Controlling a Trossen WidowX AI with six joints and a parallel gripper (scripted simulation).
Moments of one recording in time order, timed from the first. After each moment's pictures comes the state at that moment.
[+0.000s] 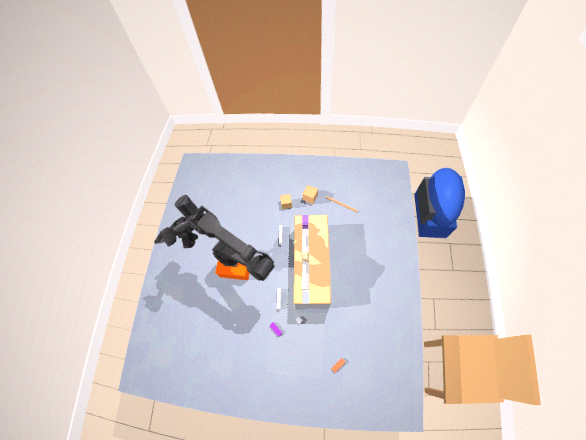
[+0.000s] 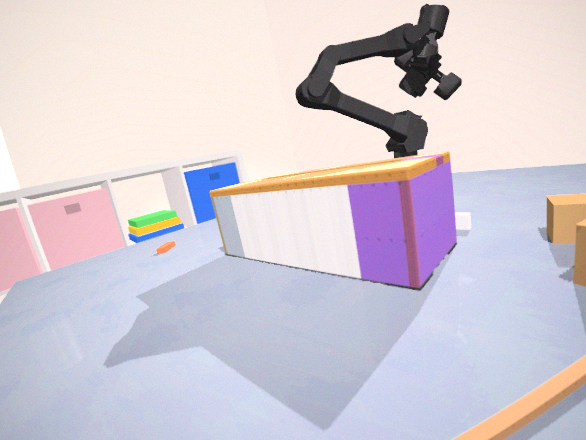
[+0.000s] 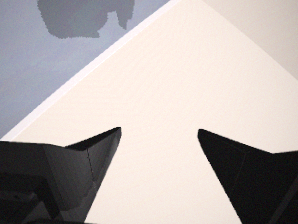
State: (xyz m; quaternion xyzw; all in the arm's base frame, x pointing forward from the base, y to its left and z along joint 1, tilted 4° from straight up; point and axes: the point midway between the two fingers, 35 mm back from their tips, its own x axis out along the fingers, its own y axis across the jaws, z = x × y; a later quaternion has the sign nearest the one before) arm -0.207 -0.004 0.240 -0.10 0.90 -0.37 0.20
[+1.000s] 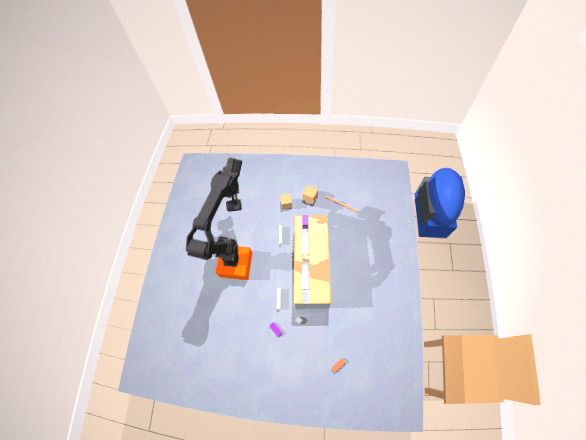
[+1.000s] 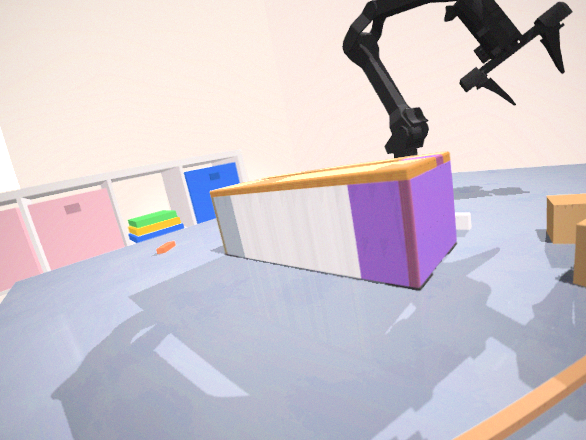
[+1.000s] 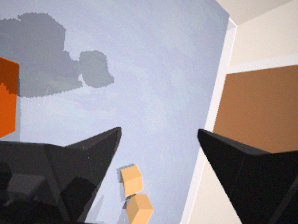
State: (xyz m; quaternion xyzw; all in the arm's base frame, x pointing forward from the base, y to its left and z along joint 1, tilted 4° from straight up) arm 0.013 0.252 0.183 0.64 0.24 -0.72 -0.13
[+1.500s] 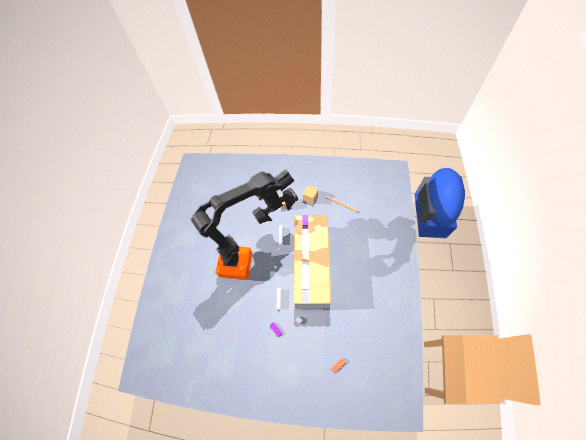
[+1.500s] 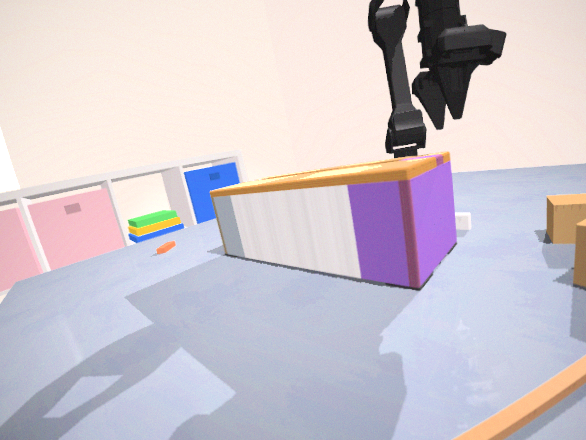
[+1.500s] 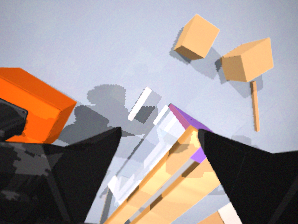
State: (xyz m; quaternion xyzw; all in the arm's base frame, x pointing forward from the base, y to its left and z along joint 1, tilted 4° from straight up) arm 0.211 0.166 0.155 0.67 -0.28 -0.57 -0.38
